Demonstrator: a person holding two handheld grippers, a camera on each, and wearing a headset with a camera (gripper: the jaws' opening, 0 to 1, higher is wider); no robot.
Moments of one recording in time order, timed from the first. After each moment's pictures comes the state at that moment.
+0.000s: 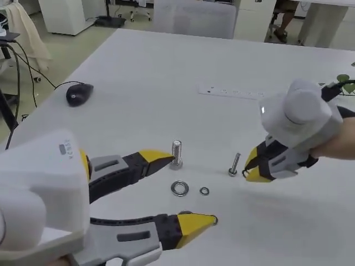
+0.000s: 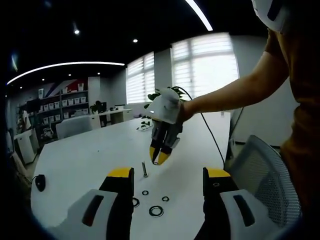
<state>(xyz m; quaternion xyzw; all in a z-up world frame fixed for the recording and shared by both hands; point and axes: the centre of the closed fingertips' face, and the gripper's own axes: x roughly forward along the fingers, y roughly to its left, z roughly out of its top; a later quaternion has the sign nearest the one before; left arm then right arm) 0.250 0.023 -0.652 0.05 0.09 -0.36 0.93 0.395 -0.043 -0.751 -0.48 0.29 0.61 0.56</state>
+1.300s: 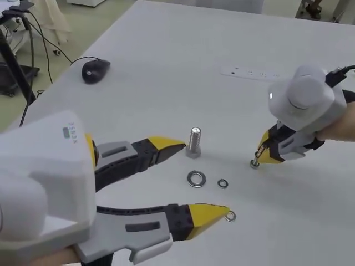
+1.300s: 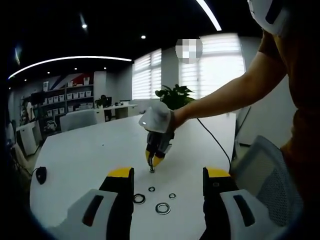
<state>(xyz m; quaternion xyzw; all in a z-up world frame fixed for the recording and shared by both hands) 0.262 0.039 -0.662 0.03 0.11 -0.34 0.93 0.430 -0.029 -0.803 -0.49 0.31 0.62 0.53</state>
